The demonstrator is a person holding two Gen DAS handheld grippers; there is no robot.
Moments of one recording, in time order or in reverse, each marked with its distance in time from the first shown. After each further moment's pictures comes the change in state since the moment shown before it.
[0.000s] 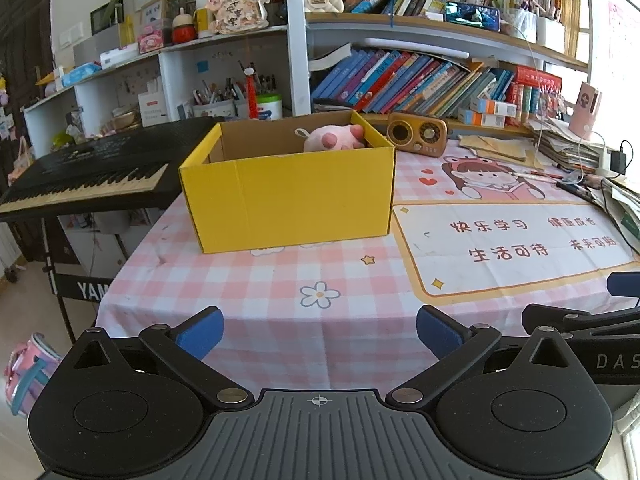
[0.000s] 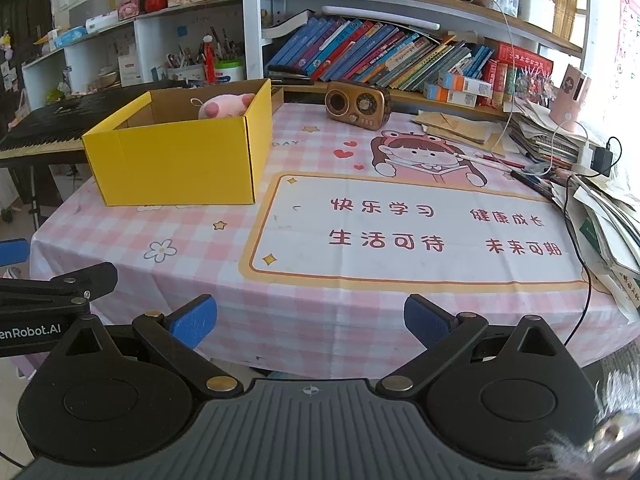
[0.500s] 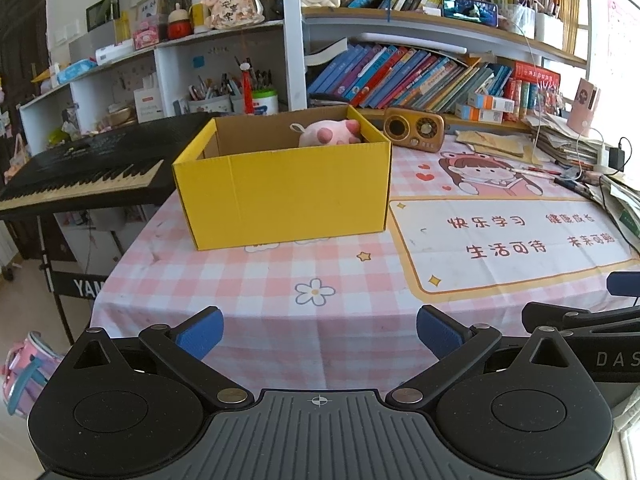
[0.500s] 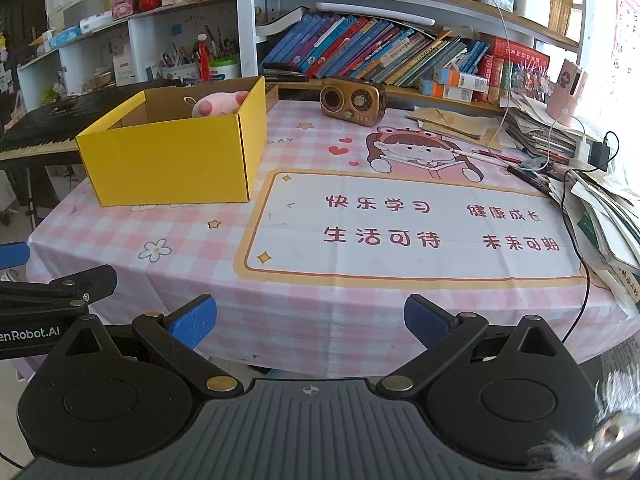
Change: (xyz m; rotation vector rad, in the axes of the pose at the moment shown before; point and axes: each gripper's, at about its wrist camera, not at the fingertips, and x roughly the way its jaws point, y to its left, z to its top) left arm 0.005 -0.003 0.001 0.000 0.016 -0.007; right arm 0.000 -0.005 -0.001 0.009 0.010 -0.003
